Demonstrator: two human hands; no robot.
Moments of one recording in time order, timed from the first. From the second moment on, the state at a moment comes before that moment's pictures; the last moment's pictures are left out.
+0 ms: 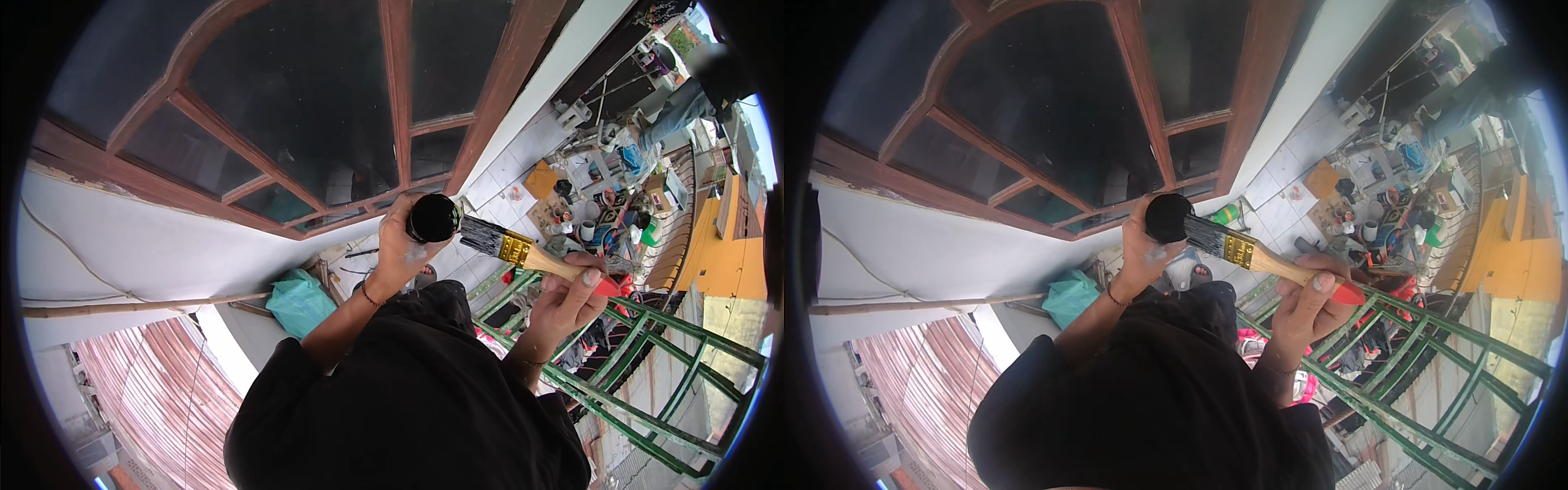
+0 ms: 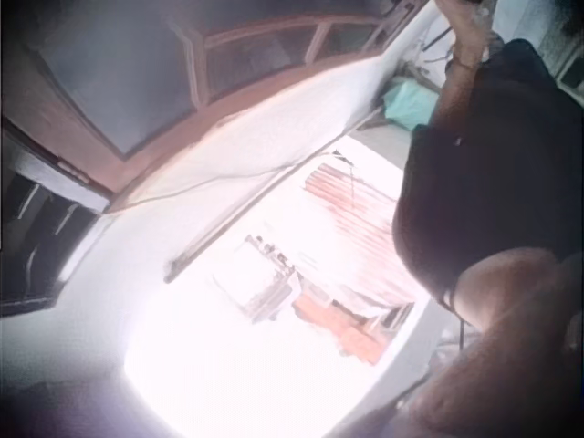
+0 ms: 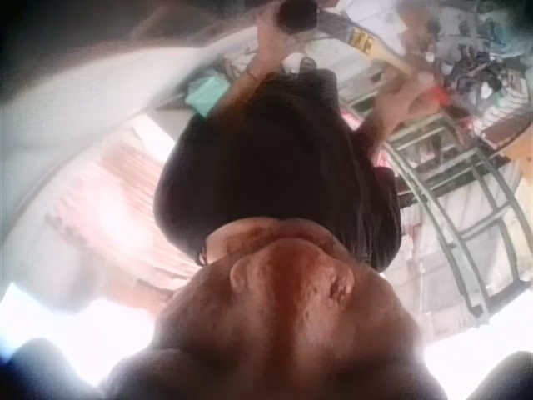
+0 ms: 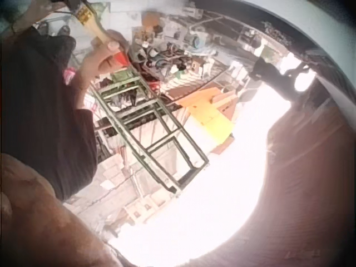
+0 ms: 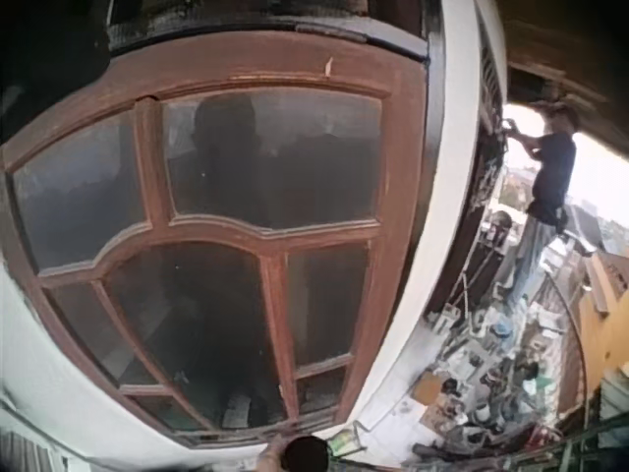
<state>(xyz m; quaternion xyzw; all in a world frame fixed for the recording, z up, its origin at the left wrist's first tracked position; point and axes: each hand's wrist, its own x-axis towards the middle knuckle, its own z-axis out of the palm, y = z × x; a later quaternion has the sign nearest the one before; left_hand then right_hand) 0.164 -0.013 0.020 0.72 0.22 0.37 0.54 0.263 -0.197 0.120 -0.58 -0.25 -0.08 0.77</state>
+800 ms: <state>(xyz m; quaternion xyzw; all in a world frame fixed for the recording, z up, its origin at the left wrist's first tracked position) 0.156 -0.046 0.031 0.70 0.41 0.51 0.29 0.294 -0.106 0.131 -0.59 -0.67 0.04 0.44</state>
